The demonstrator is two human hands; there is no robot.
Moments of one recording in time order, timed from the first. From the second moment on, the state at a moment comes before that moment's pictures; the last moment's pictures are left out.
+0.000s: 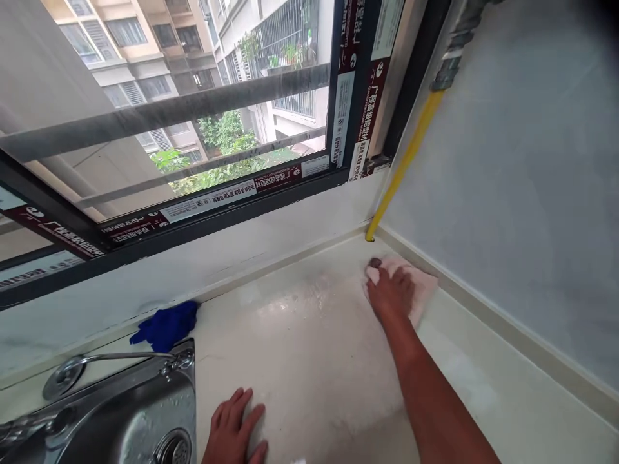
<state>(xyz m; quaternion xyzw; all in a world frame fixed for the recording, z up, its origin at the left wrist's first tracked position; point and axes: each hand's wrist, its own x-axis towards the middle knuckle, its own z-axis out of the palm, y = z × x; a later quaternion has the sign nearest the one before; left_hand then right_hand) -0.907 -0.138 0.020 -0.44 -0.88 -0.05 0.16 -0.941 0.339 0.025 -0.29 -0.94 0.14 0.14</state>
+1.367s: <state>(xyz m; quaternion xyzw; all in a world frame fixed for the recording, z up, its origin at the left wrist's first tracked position) -0.907 -0.156 -0.015 -0.43 -0.88 -0.02 0.20 -1.010 0.114 0.036 0.27 -0.92 0.28 0.05</state>
